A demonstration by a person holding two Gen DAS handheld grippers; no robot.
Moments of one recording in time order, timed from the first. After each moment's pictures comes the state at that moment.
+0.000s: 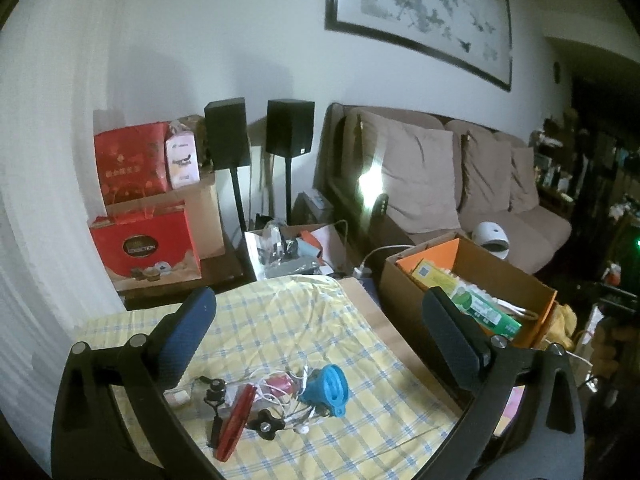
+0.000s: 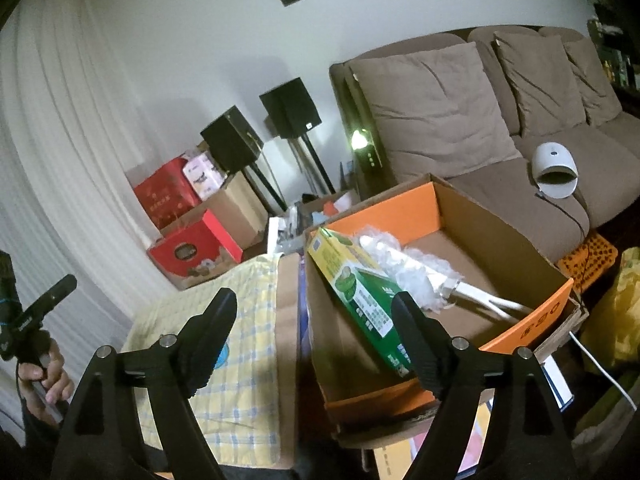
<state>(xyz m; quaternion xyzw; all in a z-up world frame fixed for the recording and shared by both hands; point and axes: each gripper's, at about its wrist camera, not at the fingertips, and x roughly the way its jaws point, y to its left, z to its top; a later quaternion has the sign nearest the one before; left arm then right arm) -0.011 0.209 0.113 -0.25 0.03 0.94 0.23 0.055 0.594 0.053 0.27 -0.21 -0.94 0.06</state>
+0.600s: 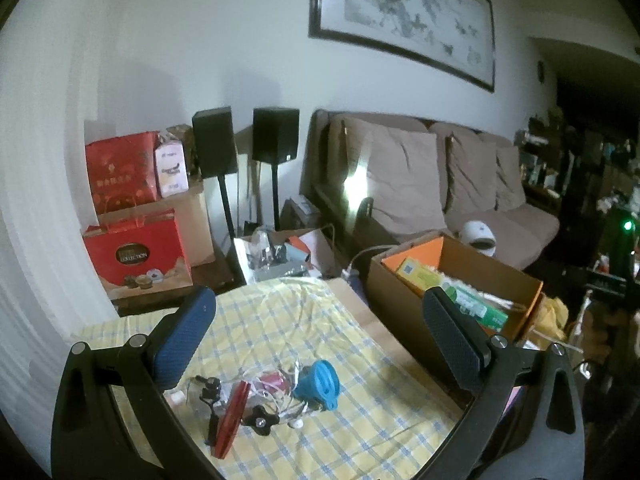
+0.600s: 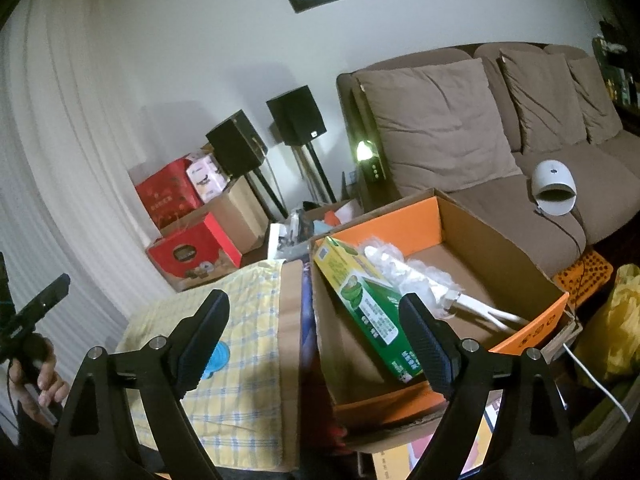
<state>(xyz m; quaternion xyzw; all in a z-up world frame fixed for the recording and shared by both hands) 0.008 0.206 0.115 -0.24 0.04 0.94 0.26 0.060 0.582 0.064 0.26 -0.18 -0.95 0.06</state>
